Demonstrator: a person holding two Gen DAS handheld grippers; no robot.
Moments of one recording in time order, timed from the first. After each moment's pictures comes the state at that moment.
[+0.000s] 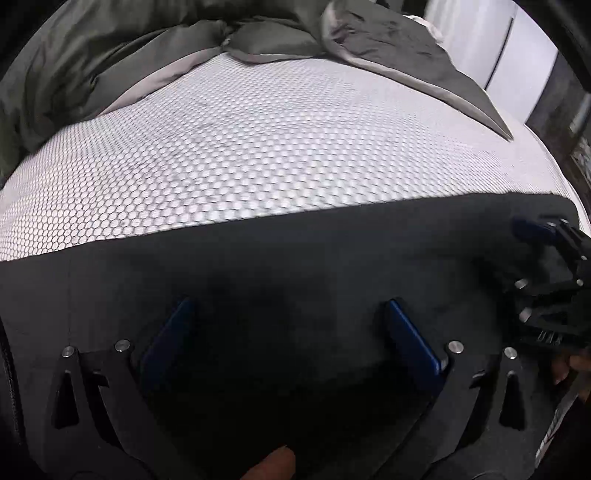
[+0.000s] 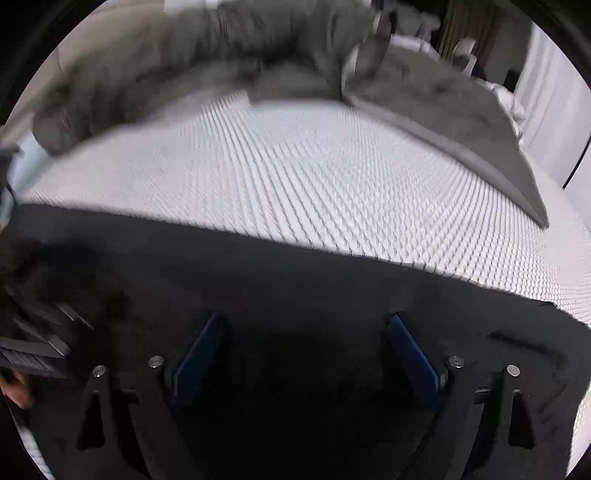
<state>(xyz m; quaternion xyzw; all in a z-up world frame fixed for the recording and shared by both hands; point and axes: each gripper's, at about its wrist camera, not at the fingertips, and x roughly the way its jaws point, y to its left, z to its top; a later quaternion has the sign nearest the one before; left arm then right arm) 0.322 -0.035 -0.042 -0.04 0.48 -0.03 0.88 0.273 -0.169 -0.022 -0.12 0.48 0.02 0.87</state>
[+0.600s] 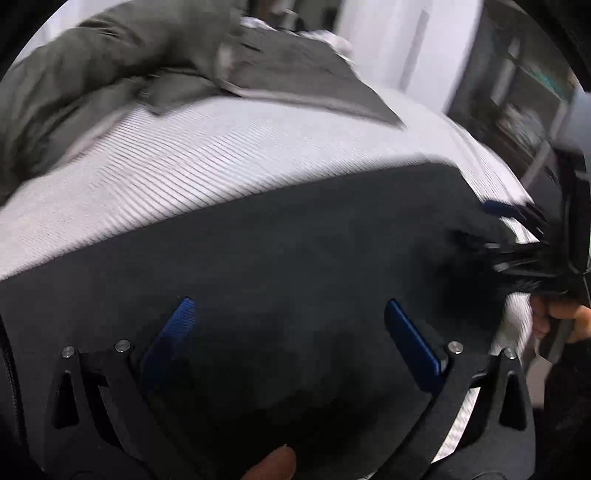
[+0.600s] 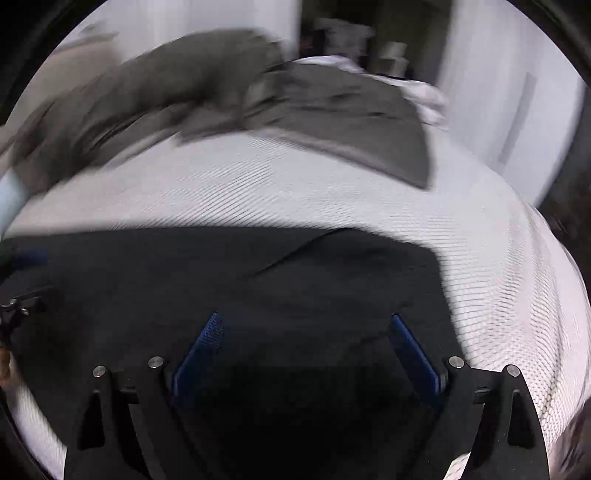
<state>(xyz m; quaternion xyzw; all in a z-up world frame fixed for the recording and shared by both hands) 0.204 -0.125 0.007 0.01 0.43 -0.19 0.88 0.170 -0.236 0.042 -0.08 0.42 -0.04 0.90</state>
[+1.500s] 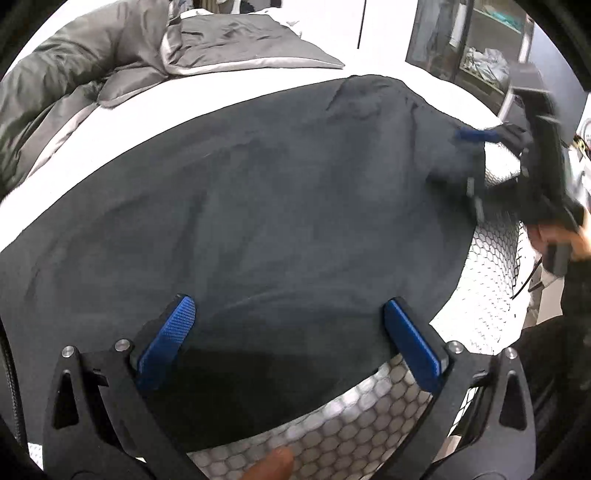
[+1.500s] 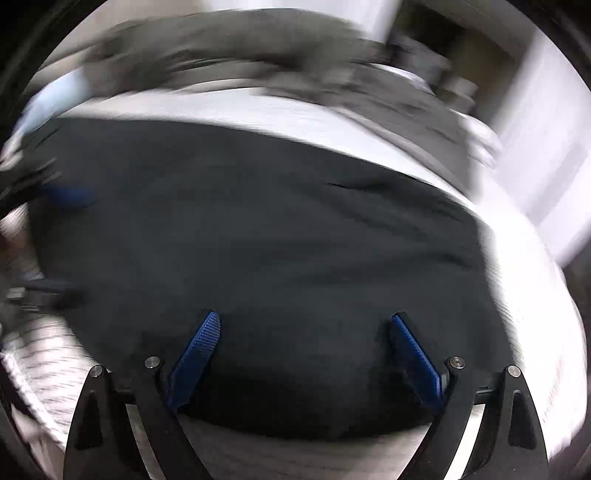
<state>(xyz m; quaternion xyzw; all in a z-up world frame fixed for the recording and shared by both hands) 0.144 -0.147 -0.025 0.08 0.43 -0.22 0.87 0.109 -0.238 -0.004 -0.19 0.41 -0.03 0.89</state>
